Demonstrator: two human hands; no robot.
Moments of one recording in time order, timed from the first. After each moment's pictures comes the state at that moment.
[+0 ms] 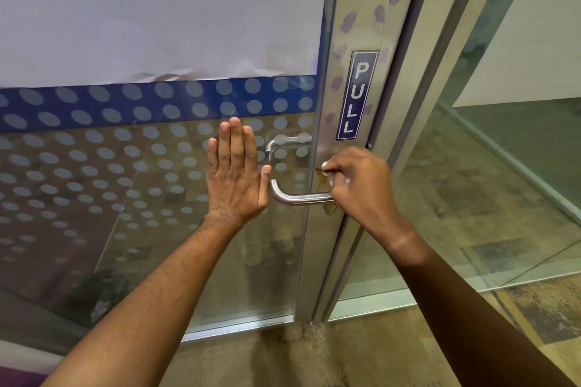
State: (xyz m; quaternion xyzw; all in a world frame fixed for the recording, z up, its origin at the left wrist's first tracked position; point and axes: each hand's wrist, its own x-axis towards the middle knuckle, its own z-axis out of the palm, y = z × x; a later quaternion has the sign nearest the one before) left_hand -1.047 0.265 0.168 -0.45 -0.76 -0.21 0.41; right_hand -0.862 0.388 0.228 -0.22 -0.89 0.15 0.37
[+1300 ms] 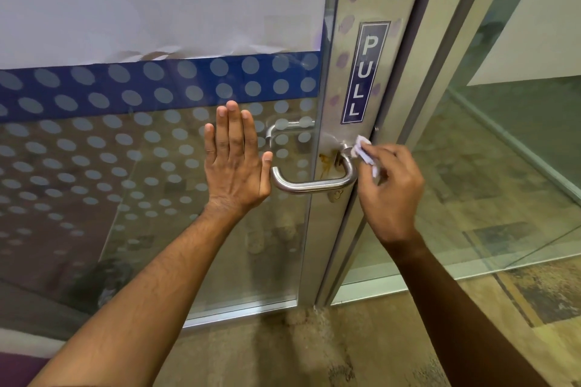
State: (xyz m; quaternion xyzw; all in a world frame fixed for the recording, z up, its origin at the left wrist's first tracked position) left_hand -1.052 0.268 0.165 -0.44 -0.76 -0.22 0.43; right_hand -0.844 0.387 0.193 -0.27 -0.77 0.15 0.56
